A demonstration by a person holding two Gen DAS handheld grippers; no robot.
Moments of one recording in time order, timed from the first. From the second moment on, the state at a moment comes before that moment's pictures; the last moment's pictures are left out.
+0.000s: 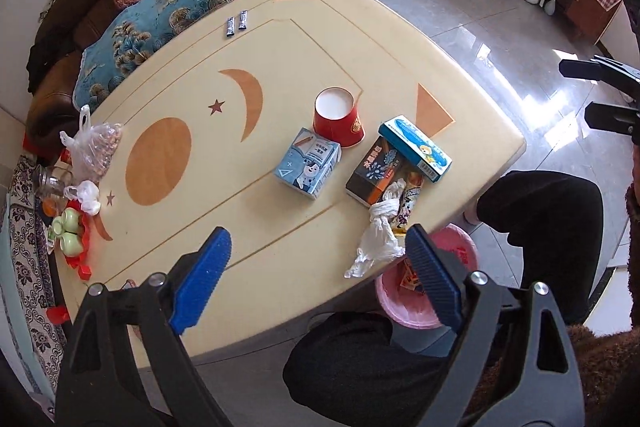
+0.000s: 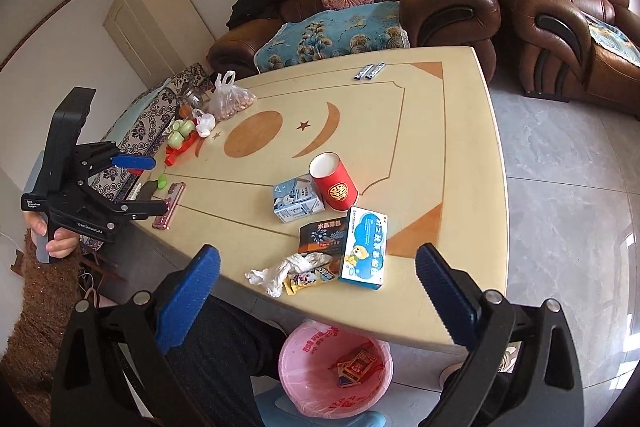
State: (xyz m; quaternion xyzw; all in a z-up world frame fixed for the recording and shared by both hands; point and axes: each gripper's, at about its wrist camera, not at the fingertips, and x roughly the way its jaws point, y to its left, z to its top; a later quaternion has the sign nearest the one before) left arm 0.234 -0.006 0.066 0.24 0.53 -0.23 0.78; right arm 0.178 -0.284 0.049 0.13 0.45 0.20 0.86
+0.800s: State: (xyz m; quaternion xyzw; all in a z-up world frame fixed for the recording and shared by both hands) left arm 0.325 -0.030 -0.056 0.27 0.61 -0.25 0.70; right arm 0.248 -0.276 -0.048 0.15 0.53 0.20 0.81
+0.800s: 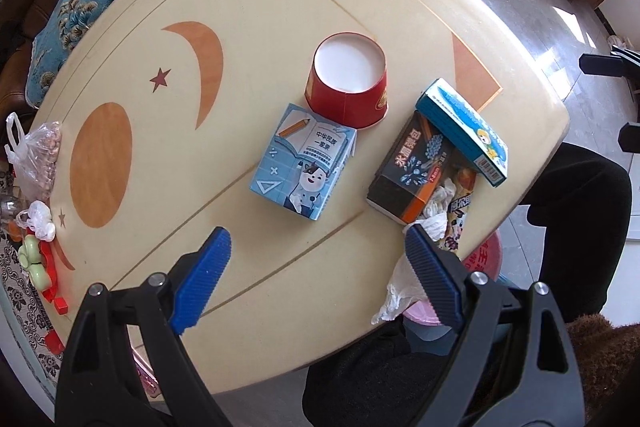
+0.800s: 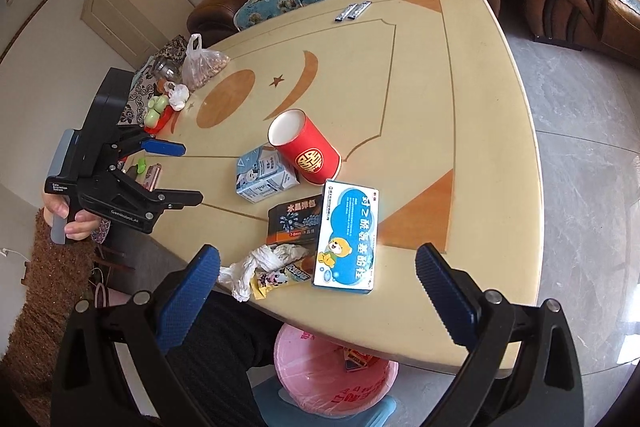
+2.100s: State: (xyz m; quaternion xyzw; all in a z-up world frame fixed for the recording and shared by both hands) left arm 0.387 -0.059 -0.155 0.30 0.65 -0.28 0.64; right arm 0.310 -0.228 -0.176 0.11 0.63 0.23 0.74
